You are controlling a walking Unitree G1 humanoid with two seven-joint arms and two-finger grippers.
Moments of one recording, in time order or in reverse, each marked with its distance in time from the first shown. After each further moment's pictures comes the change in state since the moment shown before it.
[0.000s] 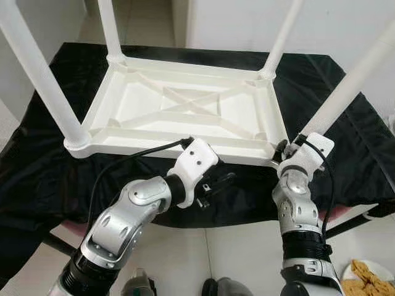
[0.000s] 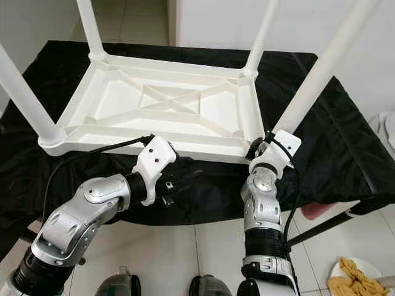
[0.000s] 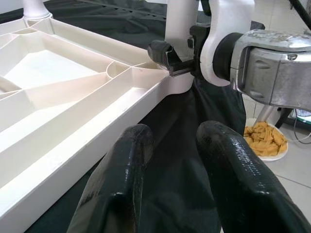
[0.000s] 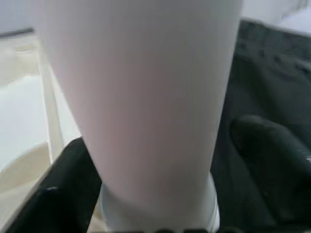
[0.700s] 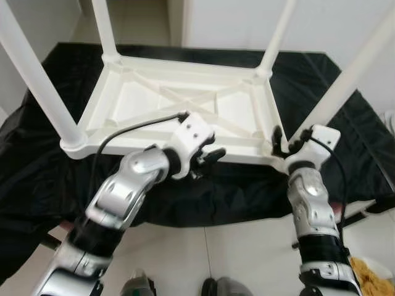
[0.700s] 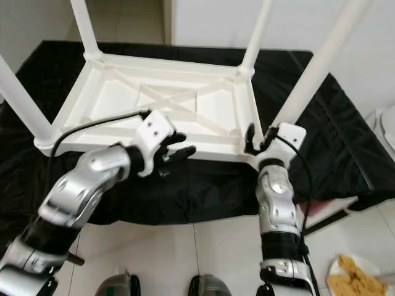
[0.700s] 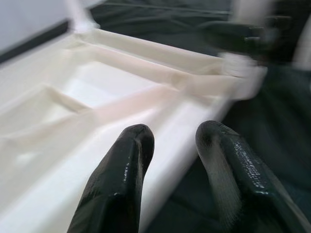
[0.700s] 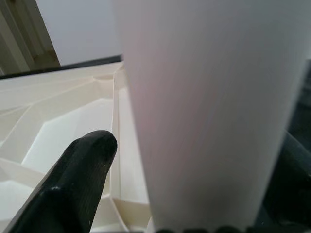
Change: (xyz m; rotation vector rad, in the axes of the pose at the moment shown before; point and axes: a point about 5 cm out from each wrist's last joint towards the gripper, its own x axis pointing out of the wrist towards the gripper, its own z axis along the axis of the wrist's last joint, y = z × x) left arm 0.021 0.068 0.017 0.150 0.056 0.136; right arm 0.006 -0.009 0.017 0.000 -0.137 0.301
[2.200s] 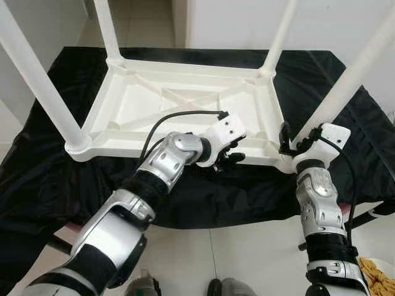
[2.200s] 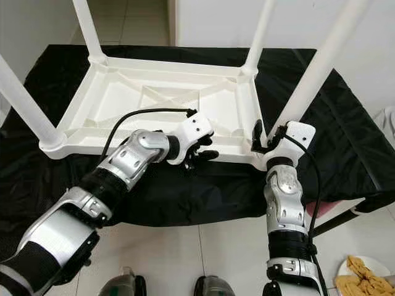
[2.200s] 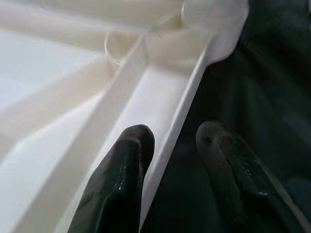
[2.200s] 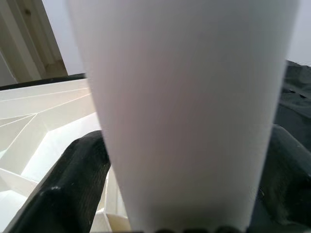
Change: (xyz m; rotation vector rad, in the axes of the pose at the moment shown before) left arm 0.078 -0.020 -0.026 0.040 0.184 -0.266; right arm 0.001 -0.010 0.005 -0.023 -0.043 0.019
